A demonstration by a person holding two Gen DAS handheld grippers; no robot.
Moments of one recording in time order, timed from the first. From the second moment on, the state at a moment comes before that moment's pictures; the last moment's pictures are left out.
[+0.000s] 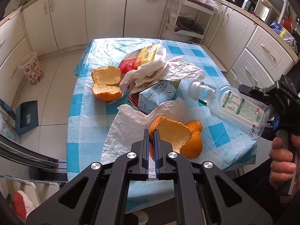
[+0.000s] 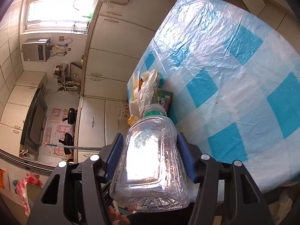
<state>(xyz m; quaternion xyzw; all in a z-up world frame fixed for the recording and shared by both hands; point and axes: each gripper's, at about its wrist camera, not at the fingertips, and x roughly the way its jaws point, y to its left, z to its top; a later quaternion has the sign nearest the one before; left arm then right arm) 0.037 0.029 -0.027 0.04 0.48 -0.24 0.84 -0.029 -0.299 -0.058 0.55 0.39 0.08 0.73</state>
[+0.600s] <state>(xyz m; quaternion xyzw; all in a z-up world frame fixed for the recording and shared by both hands) 0.039 0.014 -0.034 0.06 0.49 -0.23 0.84 0.001 -0.257 -0.073 0.24 0.50 -0.02 0.83</state>
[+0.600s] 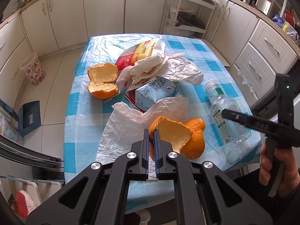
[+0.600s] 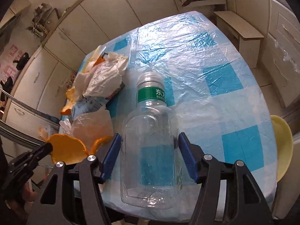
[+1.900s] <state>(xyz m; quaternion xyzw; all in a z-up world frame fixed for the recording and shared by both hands) -0.048 -0.204 -0.022 0.12 0.46 -0.38 0.80 -0.134 -0.504 -0.118 0.35 0.47 -0.20 0.78</state>
